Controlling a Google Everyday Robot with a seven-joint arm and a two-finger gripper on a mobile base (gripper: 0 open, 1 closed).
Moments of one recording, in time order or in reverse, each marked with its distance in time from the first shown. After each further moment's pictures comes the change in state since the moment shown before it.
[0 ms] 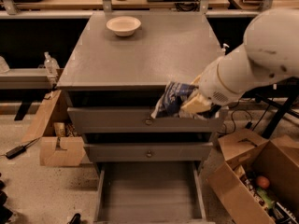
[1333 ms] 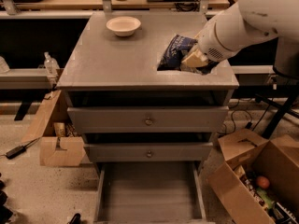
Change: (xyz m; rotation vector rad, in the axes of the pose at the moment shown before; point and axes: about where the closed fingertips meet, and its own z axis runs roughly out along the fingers) arm -0.046 -0.113 -0.036 0.276 -0.033 -0.016
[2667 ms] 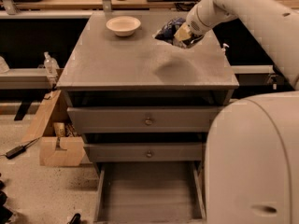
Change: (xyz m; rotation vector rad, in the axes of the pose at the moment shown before) arm -0.005 -0.141 0.146 0.034 -0.039 0.263
